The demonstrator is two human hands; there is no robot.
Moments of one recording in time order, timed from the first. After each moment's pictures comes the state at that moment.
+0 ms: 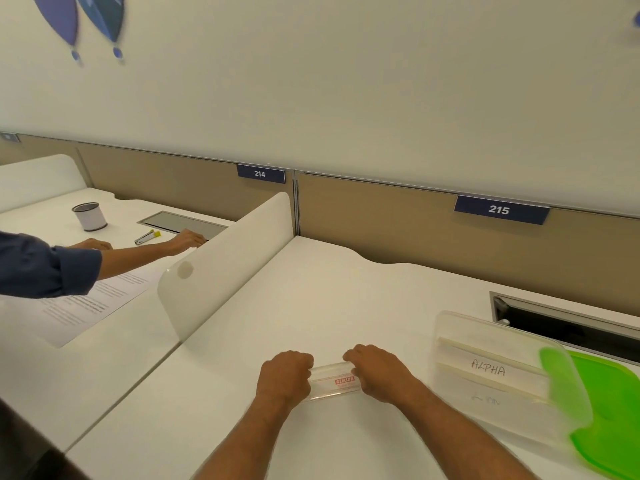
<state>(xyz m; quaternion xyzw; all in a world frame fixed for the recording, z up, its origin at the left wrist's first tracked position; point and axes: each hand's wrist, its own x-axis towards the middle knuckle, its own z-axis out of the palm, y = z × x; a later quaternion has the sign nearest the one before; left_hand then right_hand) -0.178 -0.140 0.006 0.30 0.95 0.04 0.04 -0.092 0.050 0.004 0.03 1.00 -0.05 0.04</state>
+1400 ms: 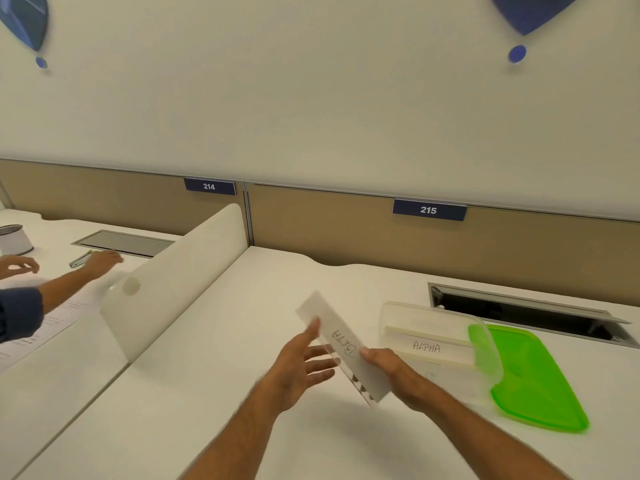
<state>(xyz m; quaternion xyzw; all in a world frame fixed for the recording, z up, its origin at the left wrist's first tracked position) -0.117 -0.087 0.057 0.12 0.57 0.68 0.45 0.023 0.078 0.051 0.16 0.77 -0.62 -0.02</state>
